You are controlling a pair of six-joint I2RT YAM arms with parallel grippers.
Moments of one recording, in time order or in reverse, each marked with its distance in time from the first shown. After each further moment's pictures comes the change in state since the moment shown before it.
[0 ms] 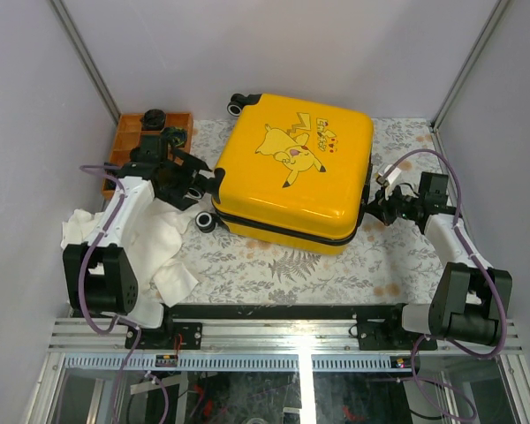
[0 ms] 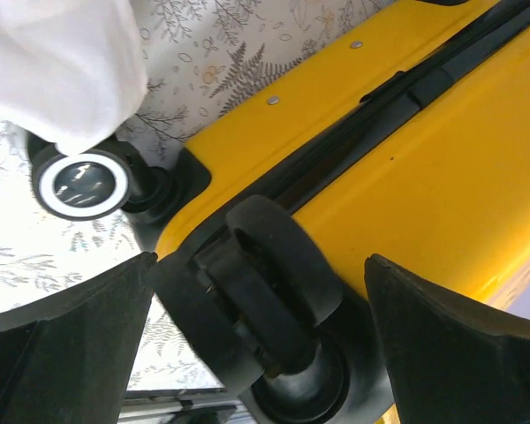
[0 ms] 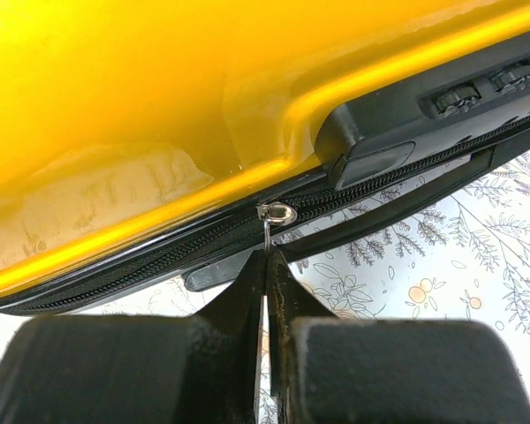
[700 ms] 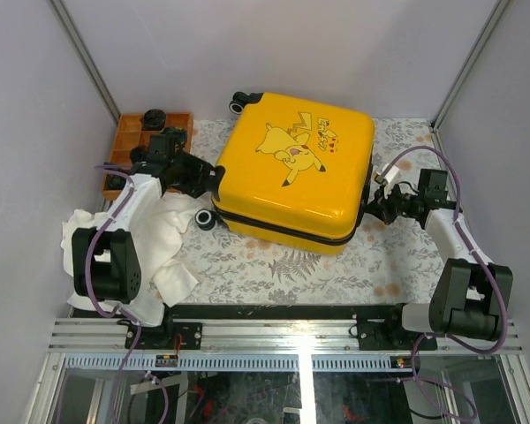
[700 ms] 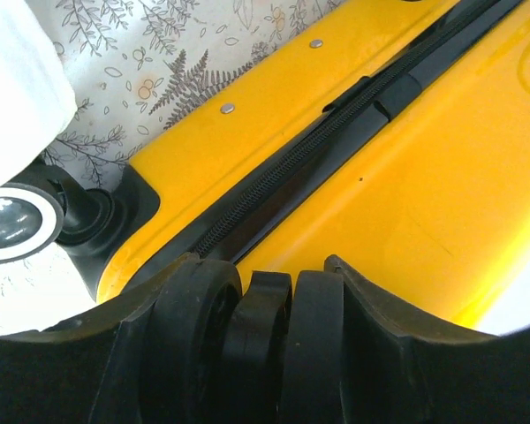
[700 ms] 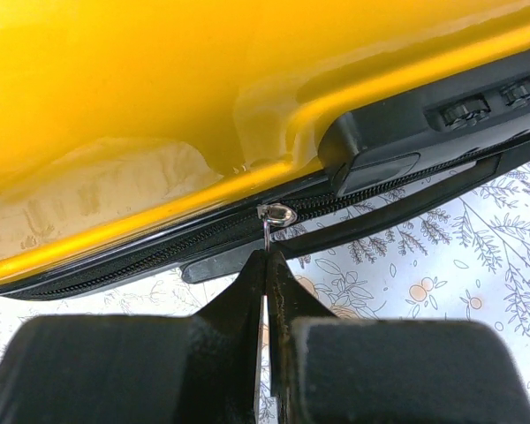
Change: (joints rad) left arm -0.027 0.104 -0.015 0.196 0.071 -0.087; right arm 0.008 0.028 0.055 -0.096 0.013 -0.067
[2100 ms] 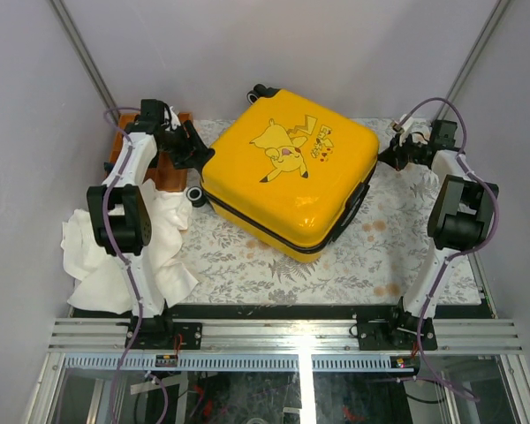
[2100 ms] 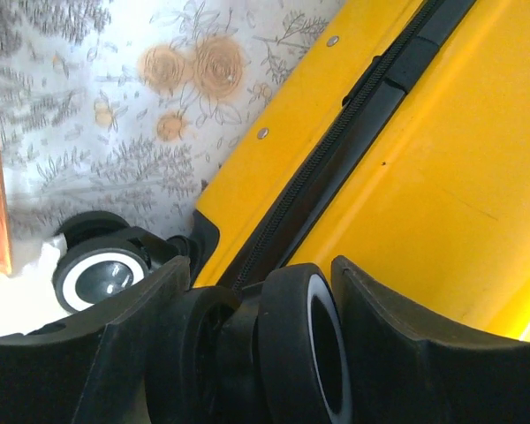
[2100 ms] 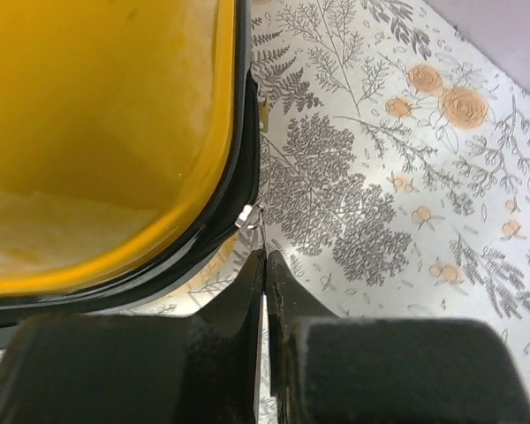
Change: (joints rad) left arm 0.126 0.391 0.518 -0.235 0.183 0.759; right arm -0.109 0.702 0.697 0.092 -0.095 0.000
